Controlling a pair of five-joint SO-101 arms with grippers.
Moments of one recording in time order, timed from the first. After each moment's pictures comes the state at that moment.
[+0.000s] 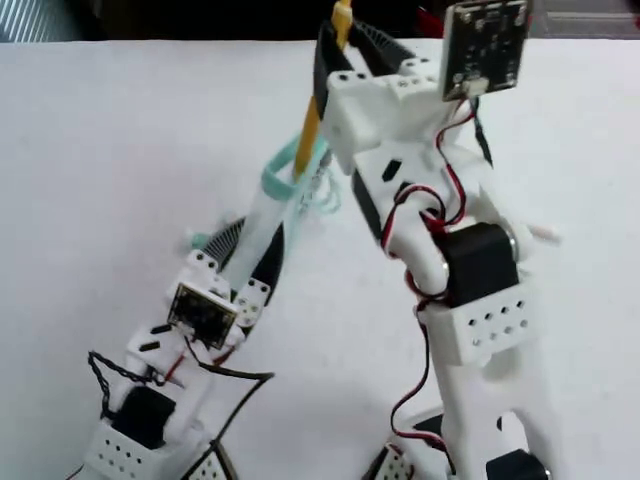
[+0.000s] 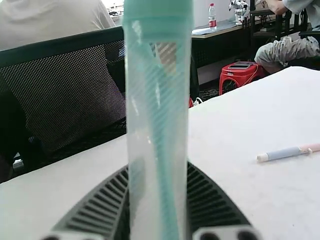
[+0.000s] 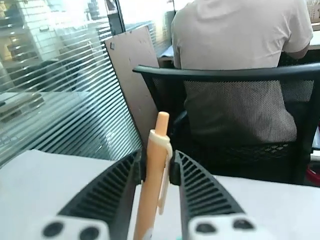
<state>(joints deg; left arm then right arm) 21.1 -103.5 91.4 26.2 -10.8 -24.5 -30.4 -0.7 44.7 -8.5</state>
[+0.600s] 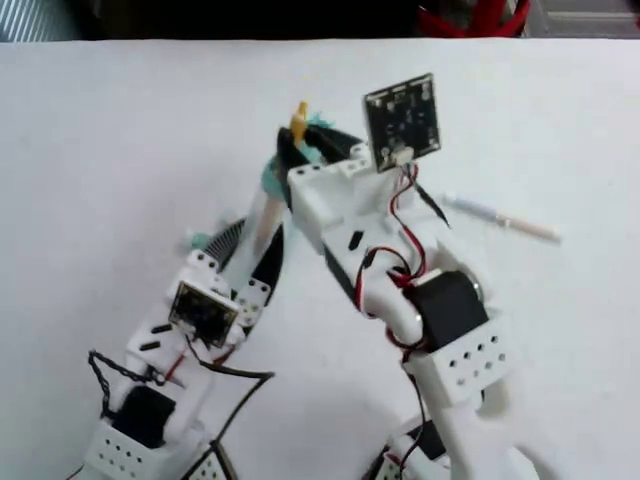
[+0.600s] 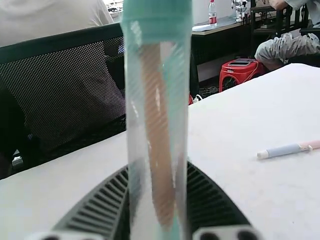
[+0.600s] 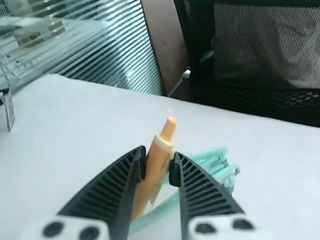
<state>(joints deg) 21.1 -103.5 91.5 26.2 -10.8 -32.6 -42.5 23.3 46.0 -5.8</state>
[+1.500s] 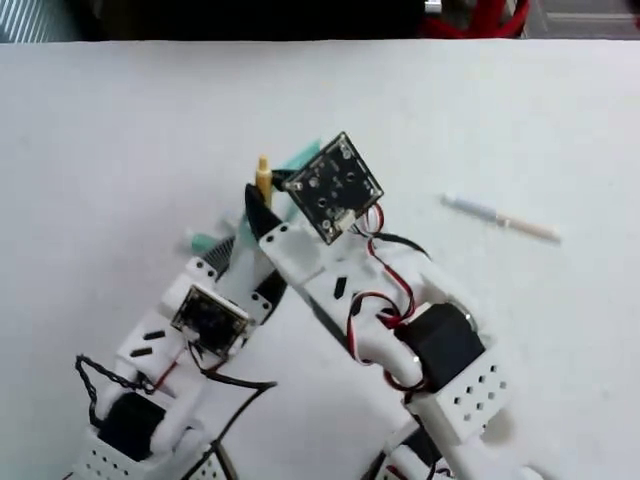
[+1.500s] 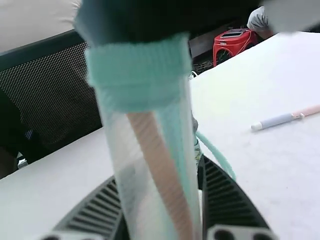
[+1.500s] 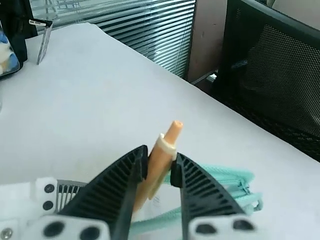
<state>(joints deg) 22.7 -104.2 85.5 39.8 -15.5 -42.0 -47.0 28.7 50.7 10.6</state>
